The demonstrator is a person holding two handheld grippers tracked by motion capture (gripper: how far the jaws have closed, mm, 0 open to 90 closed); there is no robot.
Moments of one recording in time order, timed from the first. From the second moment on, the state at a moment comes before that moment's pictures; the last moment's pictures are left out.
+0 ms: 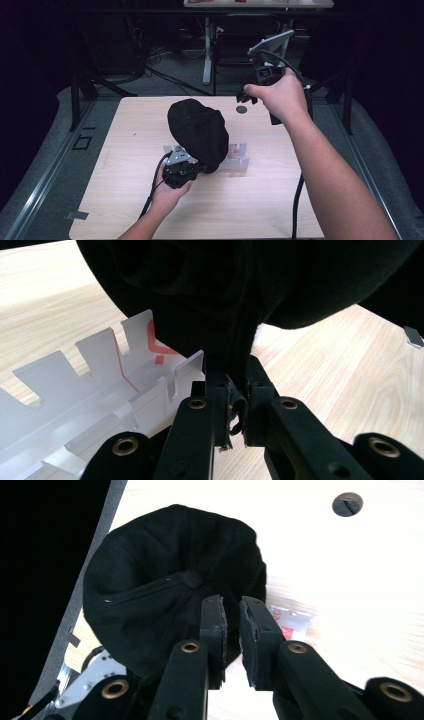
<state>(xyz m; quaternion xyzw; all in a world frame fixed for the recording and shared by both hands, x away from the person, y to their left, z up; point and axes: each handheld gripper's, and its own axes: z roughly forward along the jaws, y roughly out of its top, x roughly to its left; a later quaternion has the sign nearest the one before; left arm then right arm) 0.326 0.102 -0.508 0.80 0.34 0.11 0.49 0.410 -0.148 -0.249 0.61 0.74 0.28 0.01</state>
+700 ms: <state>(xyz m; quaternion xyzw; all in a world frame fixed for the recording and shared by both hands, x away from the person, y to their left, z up) 0.333 0.119 -0.519 0.79 0.33 0.09 0.50 0.380 -0.209 -0.279 0.61 0.74 0.30 0.05</state>
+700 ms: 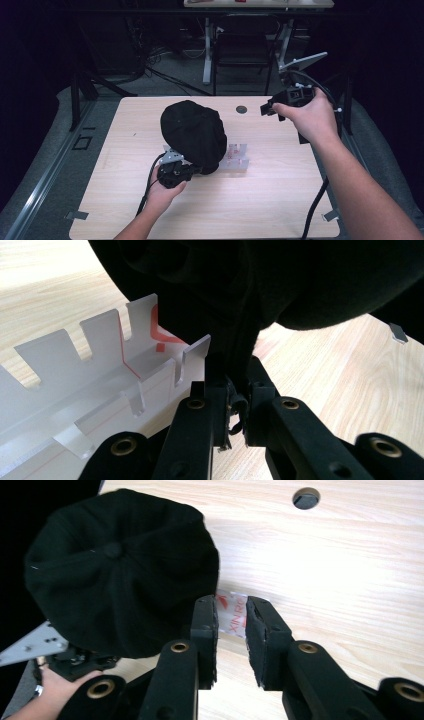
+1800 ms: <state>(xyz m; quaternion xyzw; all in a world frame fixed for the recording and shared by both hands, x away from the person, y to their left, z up) 0.319 0.171 -0.514 0.77 0.38 0.13 0.49 0.353 -0.252 -0.366 0.61 0.74 0.29 0.08</state>
